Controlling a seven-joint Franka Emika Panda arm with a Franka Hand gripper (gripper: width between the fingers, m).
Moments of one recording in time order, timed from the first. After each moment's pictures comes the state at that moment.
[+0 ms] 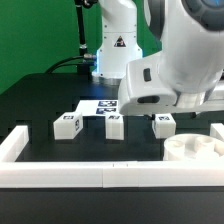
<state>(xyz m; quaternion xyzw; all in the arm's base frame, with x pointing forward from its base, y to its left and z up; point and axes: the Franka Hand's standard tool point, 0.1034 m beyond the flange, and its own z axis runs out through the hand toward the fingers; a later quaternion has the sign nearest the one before) 0.520 0.067 0.035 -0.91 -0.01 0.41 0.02</state>
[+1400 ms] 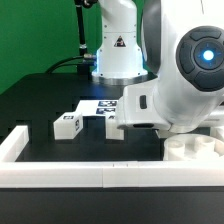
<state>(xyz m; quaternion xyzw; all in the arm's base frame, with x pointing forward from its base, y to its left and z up) 0.503 0.062 0.009 -0.90 0.00 0.44 0.02</state>
